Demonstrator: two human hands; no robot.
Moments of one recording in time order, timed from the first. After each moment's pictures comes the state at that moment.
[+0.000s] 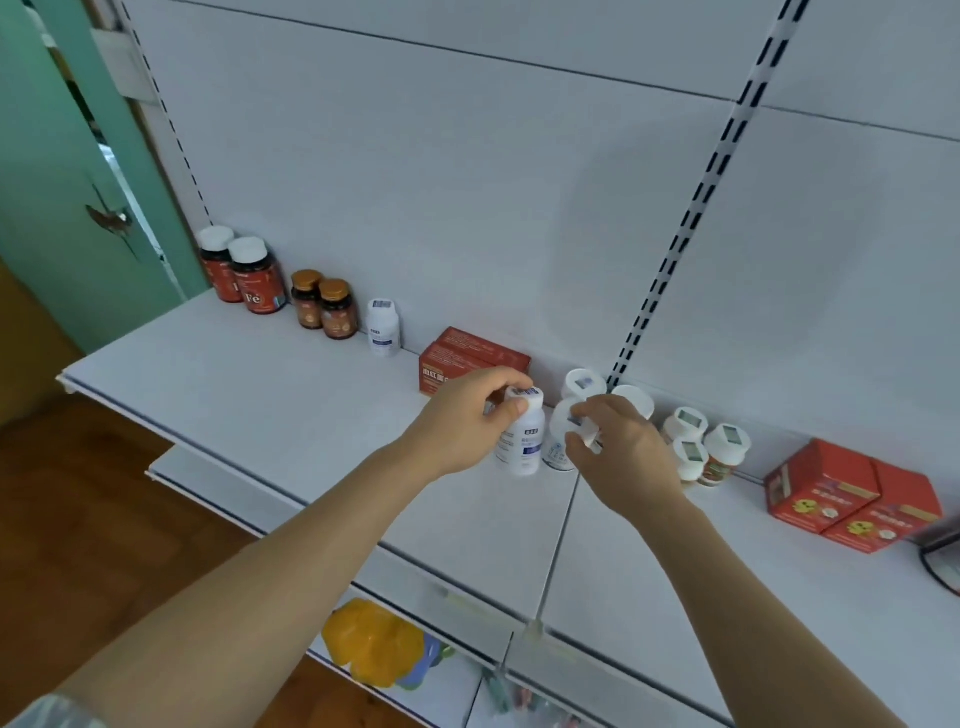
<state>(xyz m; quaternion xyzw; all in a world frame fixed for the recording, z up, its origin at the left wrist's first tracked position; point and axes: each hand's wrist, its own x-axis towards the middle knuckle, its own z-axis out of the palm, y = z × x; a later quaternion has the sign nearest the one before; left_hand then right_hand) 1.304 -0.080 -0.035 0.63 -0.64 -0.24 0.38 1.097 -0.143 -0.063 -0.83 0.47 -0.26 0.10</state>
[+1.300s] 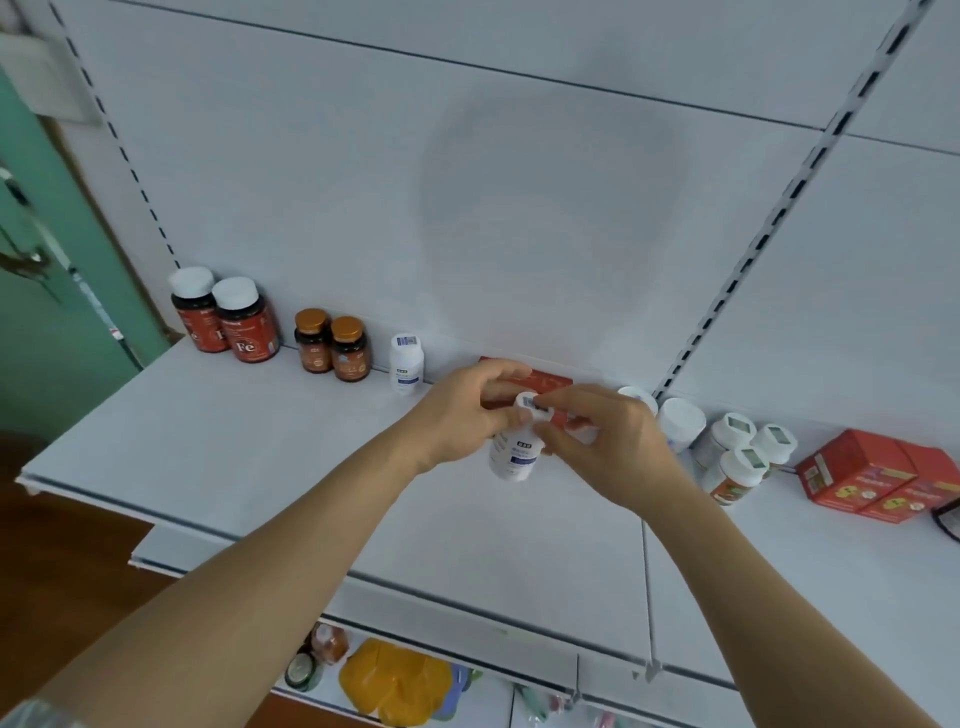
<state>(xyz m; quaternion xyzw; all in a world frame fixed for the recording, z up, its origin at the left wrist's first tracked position) 1.414 -0.102 -0.012 0.51 -0.60 -0.48 0.38 1.212 -0.116 -0.013 -0.82 0.41 -0.36 0.16</state>
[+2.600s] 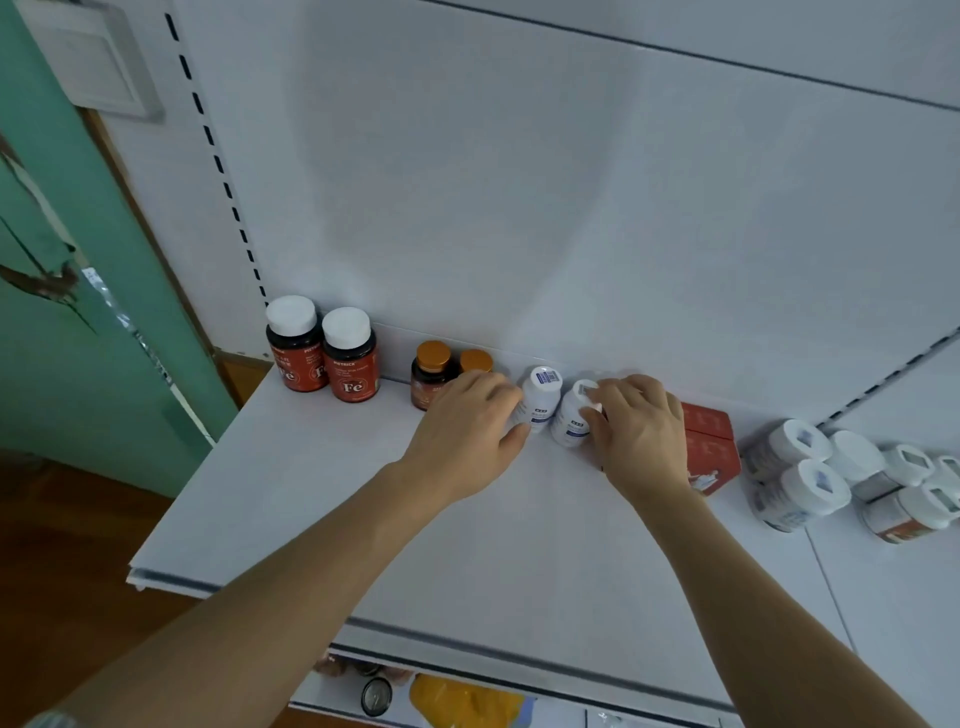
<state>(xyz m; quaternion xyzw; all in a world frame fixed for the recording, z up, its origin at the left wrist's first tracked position) 1.603 -0.138 -0.062 0.54 -0.79 -0.03 0.27 1.380 -0.182 -0.082 -0.79 0.54 -0.25 -0.13</state>
